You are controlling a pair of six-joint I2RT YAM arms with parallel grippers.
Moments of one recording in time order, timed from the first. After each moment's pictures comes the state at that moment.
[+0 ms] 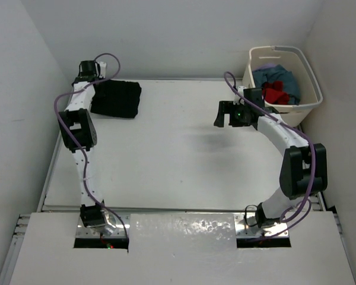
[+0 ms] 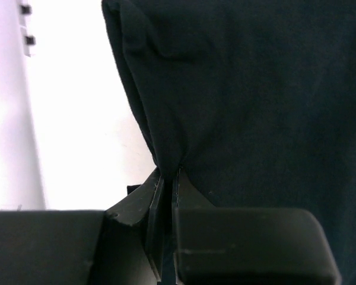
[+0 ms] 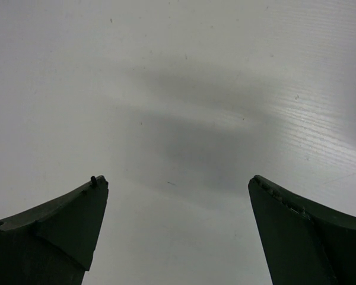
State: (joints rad) left arm 0.15 2.45 2.22 -0.60 -0.03 0.27; right arm 0.14 1.62 1.14 -0.36 -0.29 0.13
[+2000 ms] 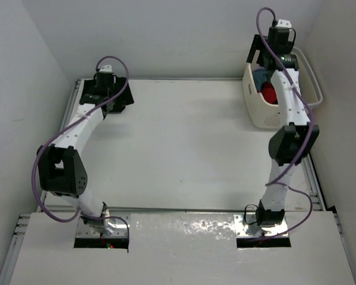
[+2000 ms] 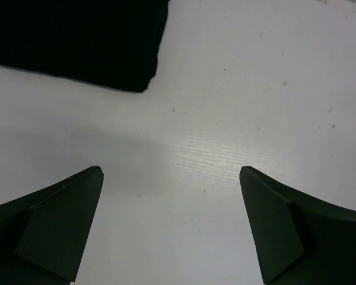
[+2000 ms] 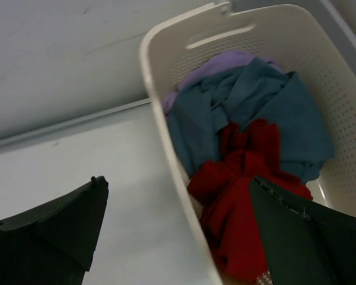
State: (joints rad) left arm -0.11 1.61 1.36 -0.44 -0.15 -0.32; right arm 0.00 2.04 2.19 -0.63 0.24 0.14
